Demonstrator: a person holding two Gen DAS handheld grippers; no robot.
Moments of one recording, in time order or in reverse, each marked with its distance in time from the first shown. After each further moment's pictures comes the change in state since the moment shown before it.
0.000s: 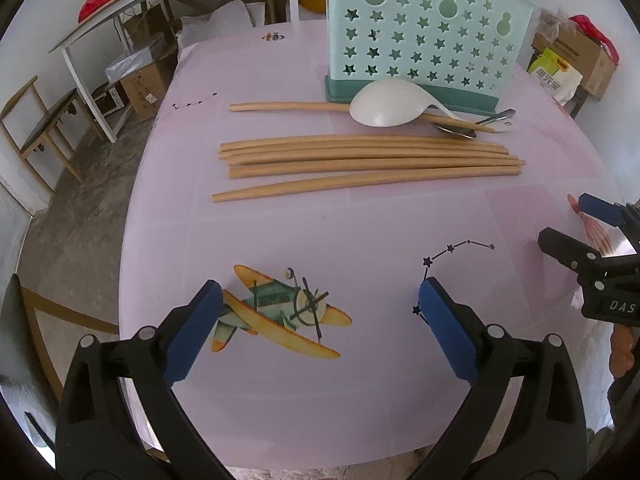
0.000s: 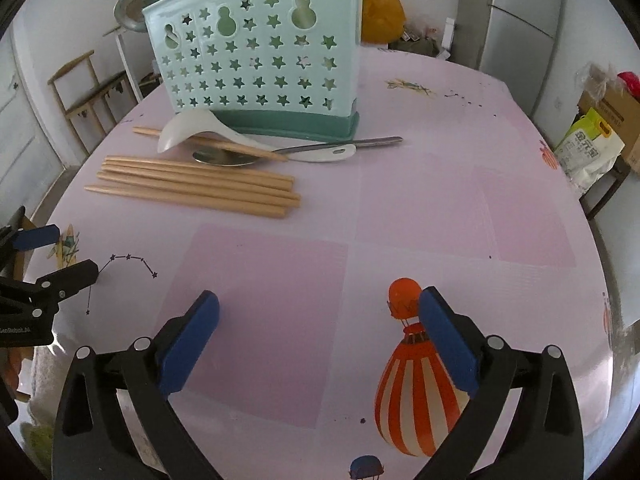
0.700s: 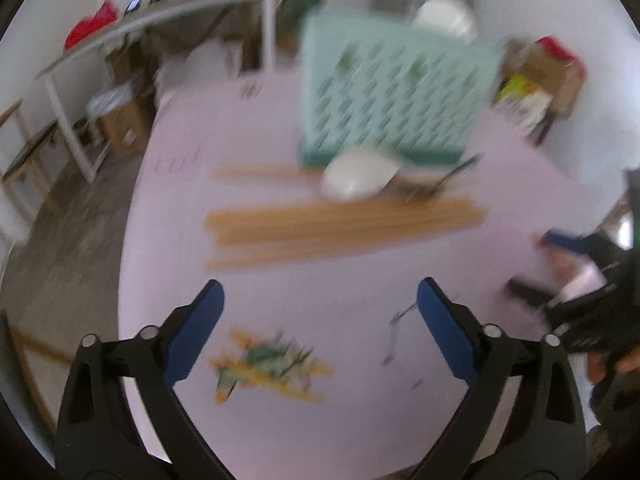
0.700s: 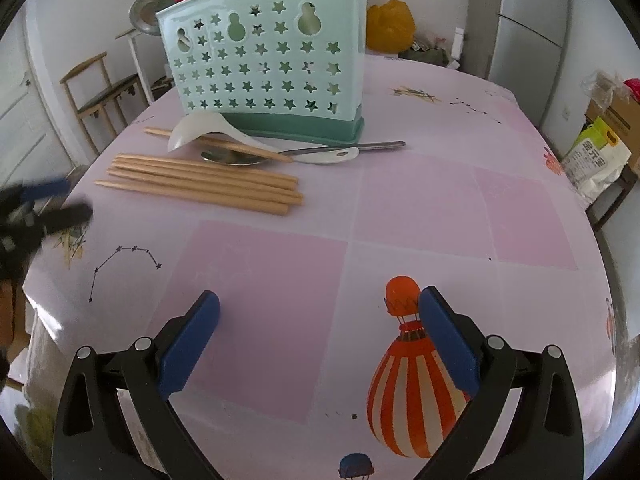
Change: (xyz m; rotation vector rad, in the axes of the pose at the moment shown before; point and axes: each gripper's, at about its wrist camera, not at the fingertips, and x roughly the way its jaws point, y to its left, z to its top) left arm -0.027 -0.003 0.024 0.062 -0.200 -0.120; right arm -0.008 -0.005 -0.008 -0.032 -0.038 0.037
